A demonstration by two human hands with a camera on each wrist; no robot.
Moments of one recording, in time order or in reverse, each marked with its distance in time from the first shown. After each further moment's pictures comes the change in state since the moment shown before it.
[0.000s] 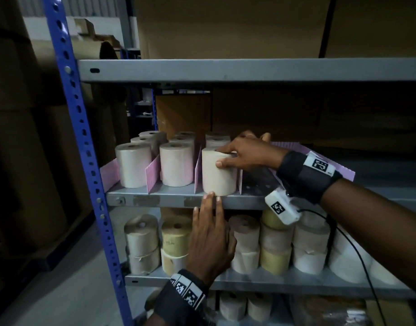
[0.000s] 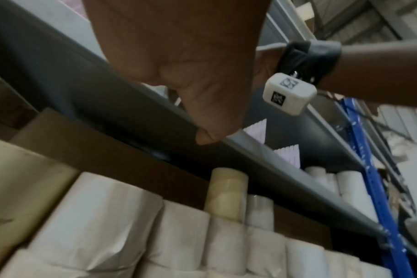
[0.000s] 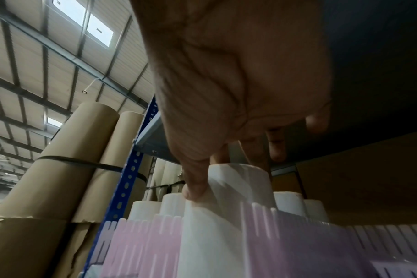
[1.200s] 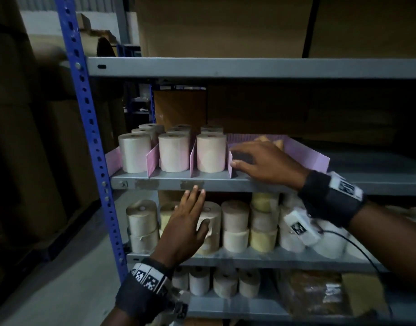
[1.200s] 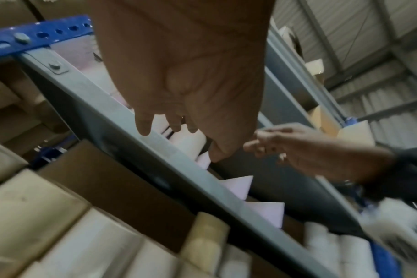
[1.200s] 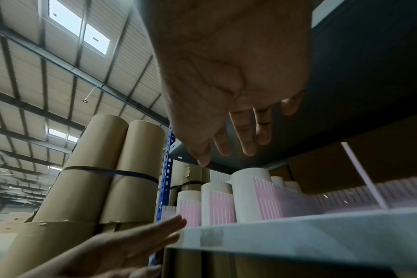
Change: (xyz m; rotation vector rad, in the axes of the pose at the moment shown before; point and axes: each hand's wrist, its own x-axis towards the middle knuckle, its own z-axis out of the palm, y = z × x) left_hand -0.039 -0.033 -0.043 -0.251 -0.171 0.020; right_hand -0.105 -0.001 0.015 0.022 0.258 0.013
